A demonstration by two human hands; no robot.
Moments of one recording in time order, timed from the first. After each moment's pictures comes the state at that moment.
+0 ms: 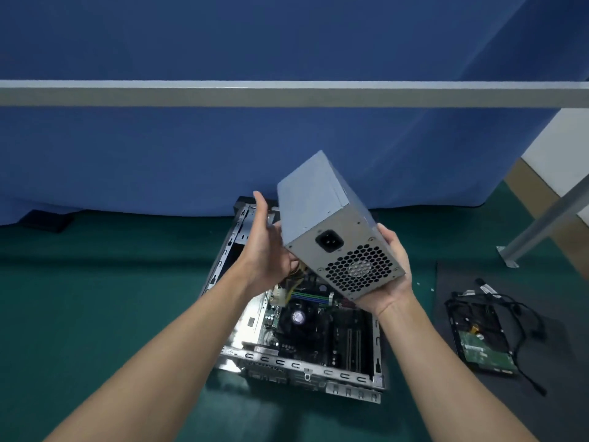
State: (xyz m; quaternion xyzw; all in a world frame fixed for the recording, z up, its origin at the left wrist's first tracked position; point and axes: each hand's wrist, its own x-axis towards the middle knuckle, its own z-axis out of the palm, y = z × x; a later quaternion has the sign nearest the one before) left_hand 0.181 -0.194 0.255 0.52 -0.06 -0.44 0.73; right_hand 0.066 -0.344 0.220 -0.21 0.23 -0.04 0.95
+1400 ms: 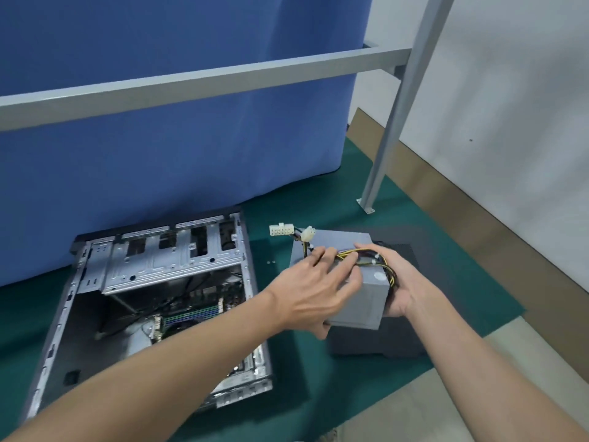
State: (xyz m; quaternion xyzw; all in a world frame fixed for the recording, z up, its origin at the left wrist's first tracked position) left_hand 0.010 -0.355 0.232 0.56 -0.81 0.13 -0.11; right_hand -0.133 -0.487 0.208 -0.32 0.47 0.00 0.82
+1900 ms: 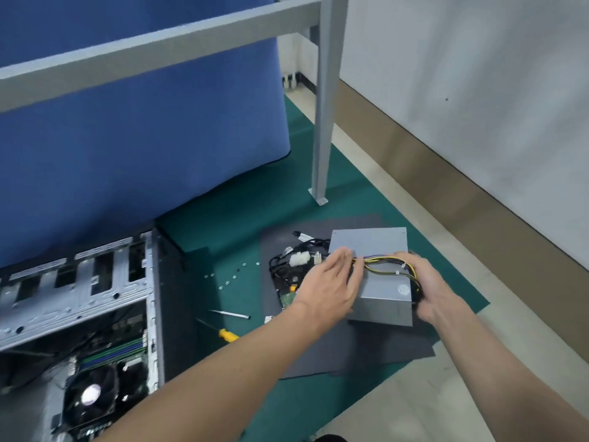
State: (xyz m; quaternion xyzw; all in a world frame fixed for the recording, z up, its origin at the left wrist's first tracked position) left_hand -0.105 -0.521 0.163 0.58 -0.79 0.09 -0.17; right_hand -0.267 -0.626 0.140 -0.33 0.54 -0.23 0.74
